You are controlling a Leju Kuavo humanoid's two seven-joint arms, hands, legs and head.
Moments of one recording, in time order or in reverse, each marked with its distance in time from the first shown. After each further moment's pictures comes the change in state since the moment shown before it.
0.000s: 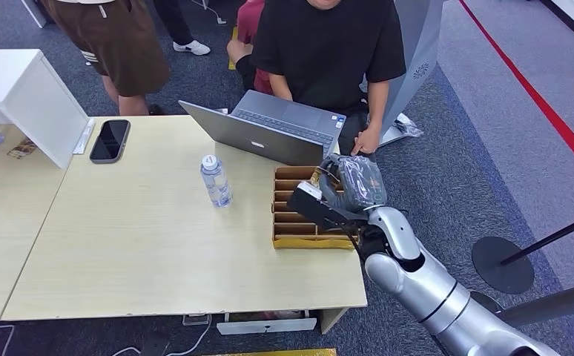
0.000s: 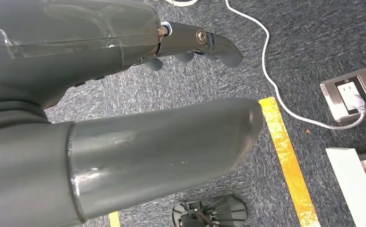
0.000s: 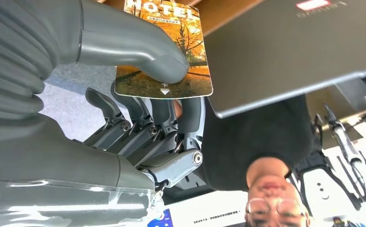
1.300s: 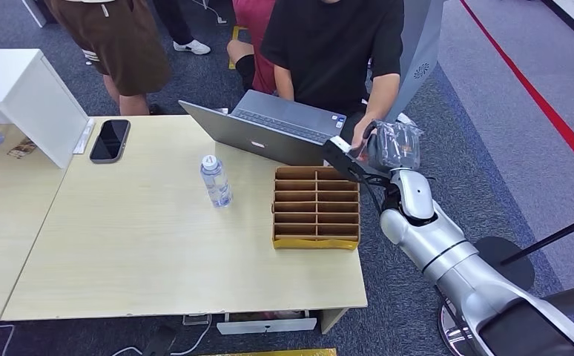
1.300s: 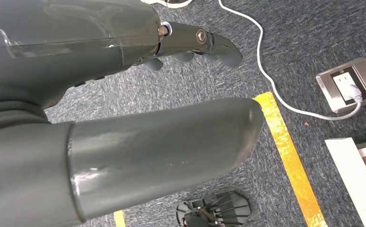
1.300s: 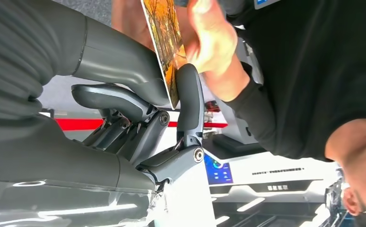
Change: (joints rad) left arm -0.026 -0.013 -0.004 0.000 -0.060 -0.027 0.054; right arm -0.210 0.017 -0.022 0.422 0.102 -0.141 0.059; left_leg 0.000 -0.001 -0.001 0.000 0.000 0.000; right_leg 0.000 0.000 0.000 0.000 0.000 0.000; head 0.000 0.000
